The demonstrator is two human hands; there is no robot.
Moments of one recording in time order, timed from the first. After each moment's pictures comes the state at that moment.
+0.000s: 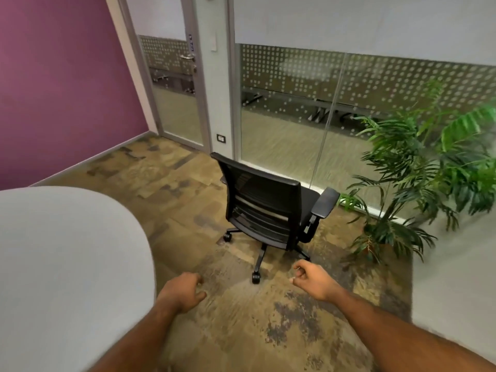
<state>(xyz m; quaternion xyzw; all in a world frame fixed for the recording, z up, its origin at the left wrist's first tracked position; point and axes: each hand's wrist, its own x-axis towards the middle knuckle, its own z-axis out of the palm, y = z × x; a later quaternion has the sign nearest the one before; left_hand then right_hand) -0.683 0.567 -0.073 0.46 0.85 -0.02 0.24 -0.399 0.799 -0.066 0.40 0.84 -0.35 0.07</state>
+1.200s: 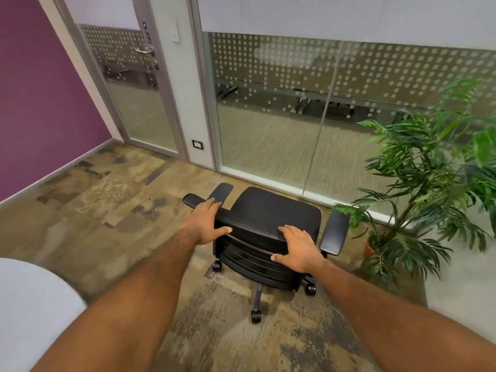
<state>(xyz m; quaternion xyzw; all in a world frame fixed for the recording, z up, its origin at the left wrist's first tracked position) -0.897 0.954 -0.006 0.58 0.81 0.02 0.14 -0.620 1.052 -0.047 0.42 0.89 -0.20 0.02</state>
